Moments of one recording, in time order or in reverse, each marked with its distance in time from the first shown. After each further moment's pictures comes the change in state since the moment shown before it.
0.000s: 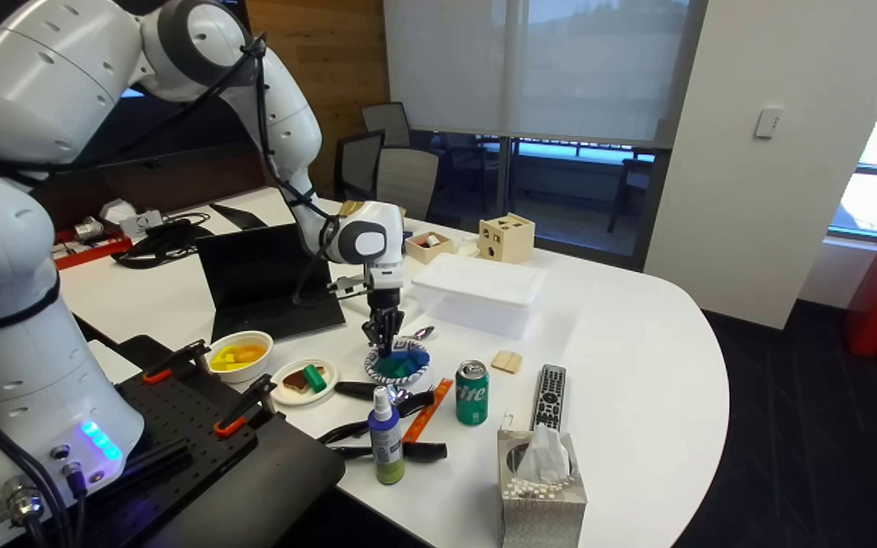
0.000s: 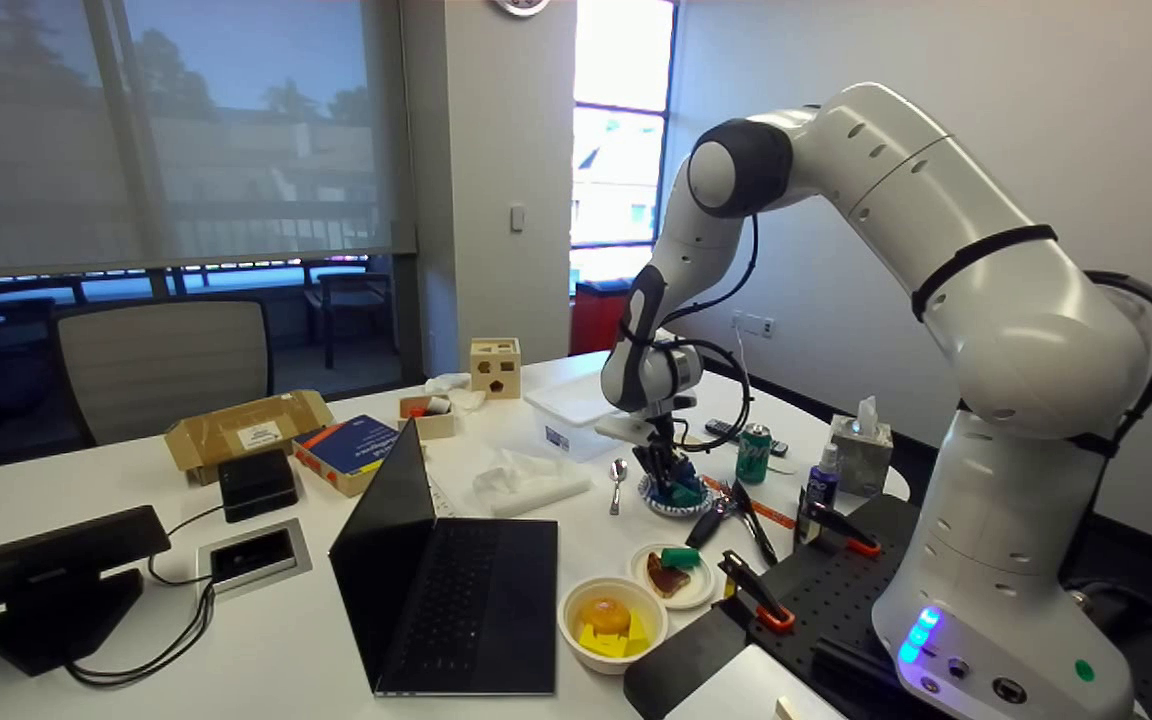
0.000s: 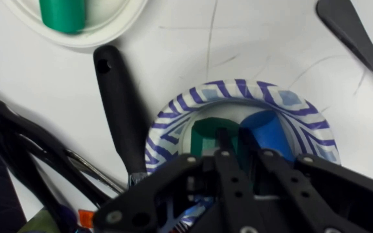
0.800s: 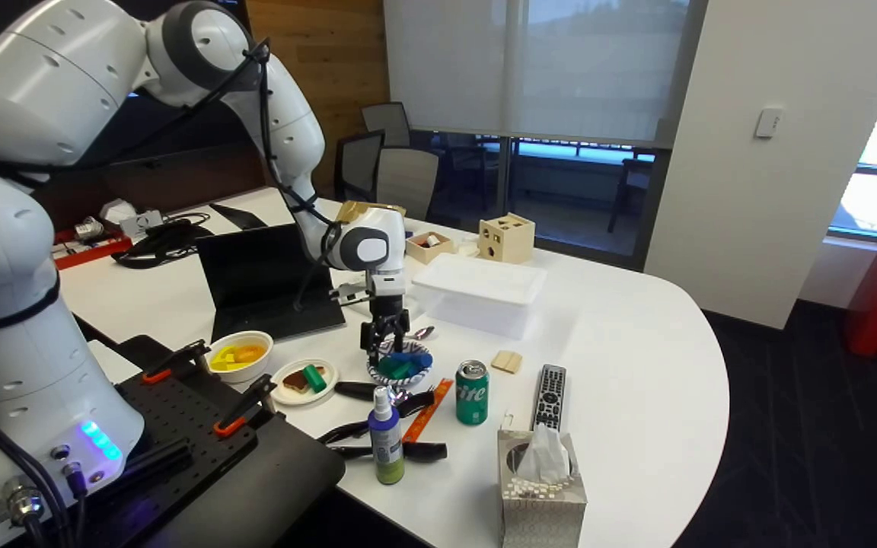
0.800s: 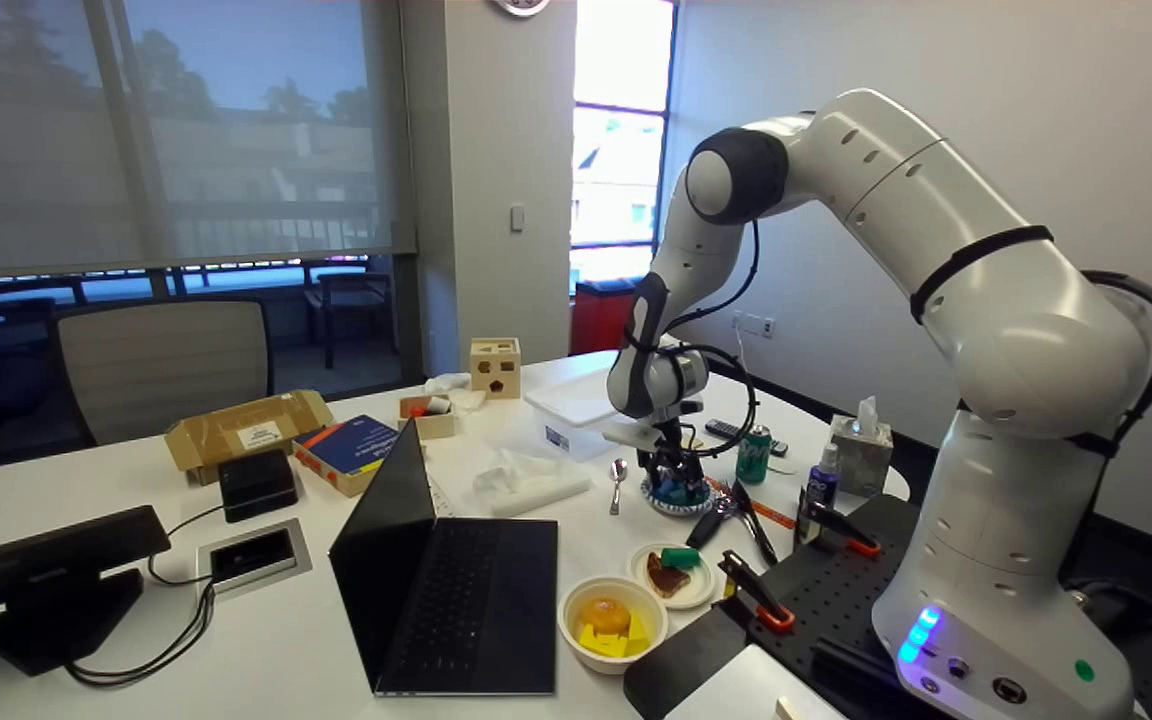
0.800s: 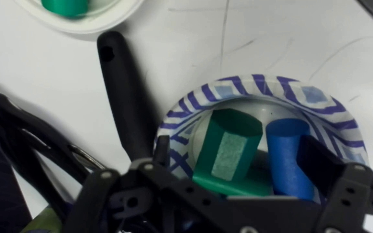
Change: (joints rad) arm -0.003 0.024 -0.017 -0.002 0.000 0.006 0.000
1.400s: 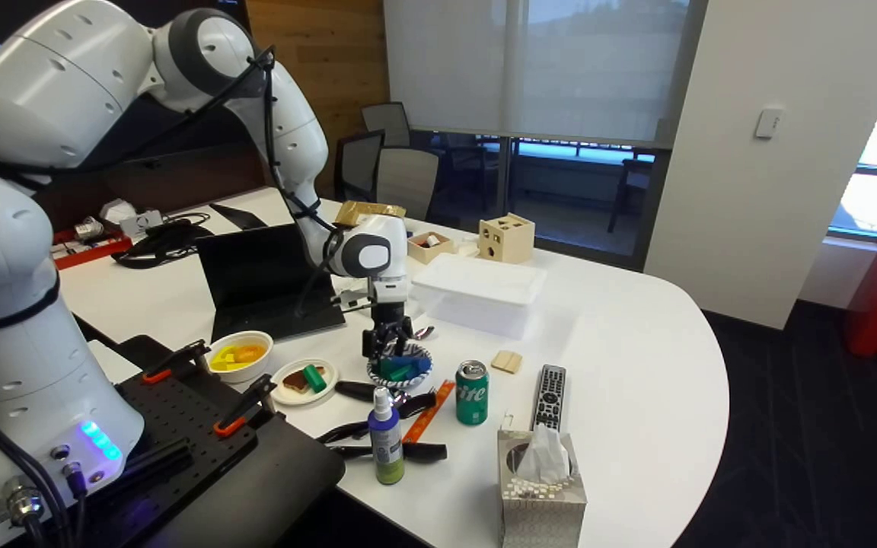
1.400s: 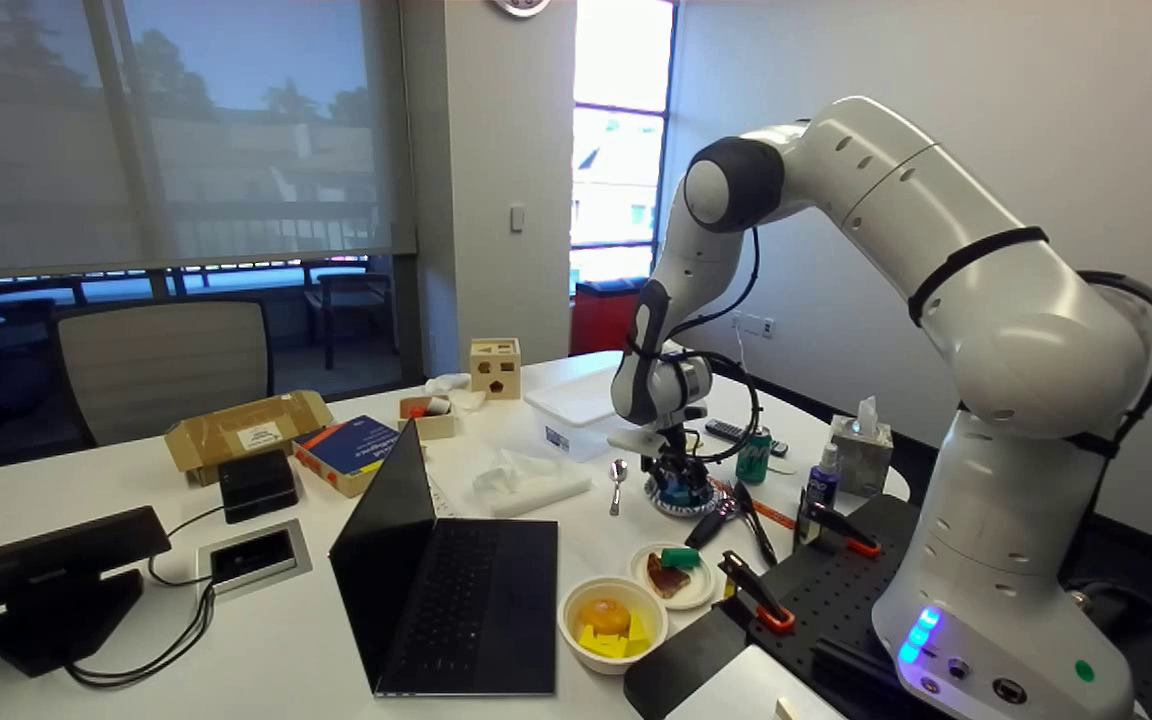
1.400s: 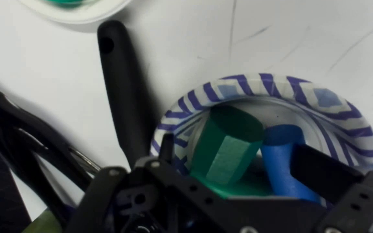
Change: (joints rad) arm -0.011 0.029 -0.002 0.009 0.000 0.012 0.000
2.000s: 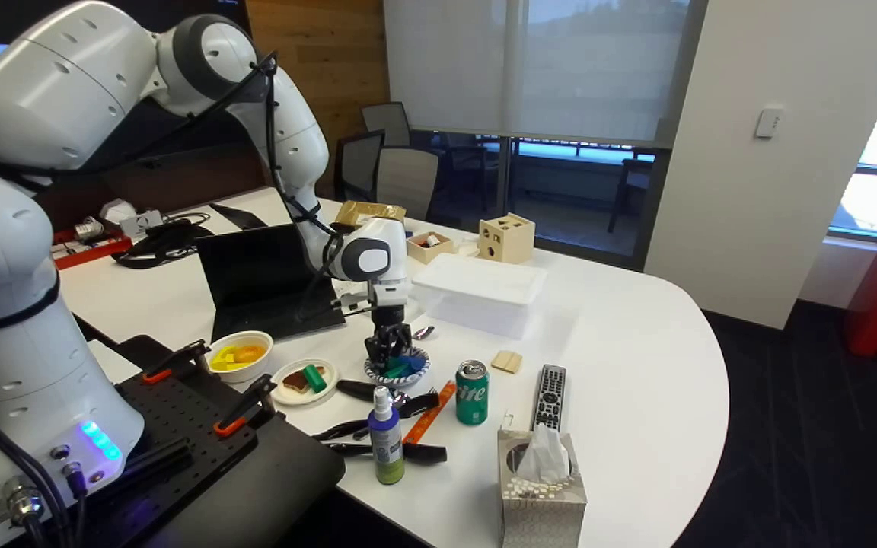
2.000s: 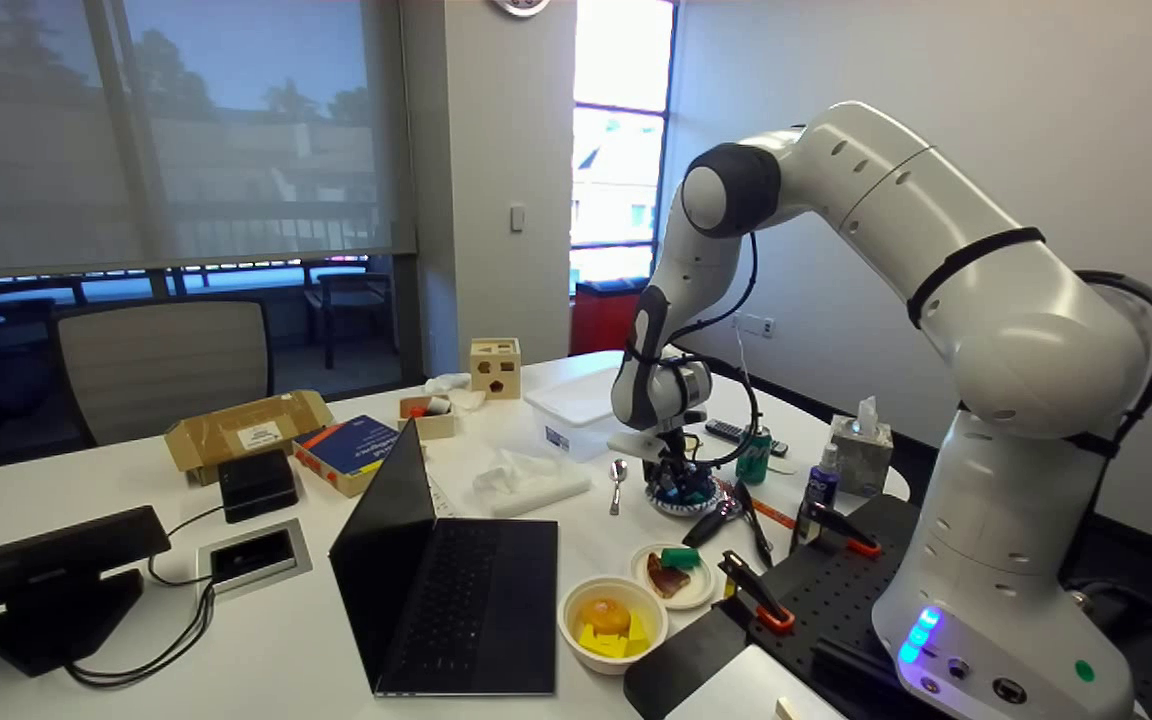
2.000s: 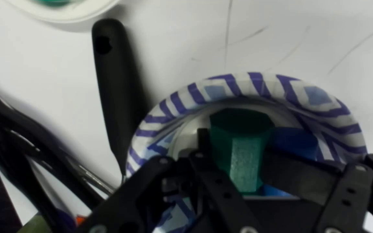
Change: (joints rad) arm 0.001 0.019 0.002 0.007 0.001 0.026 0.000
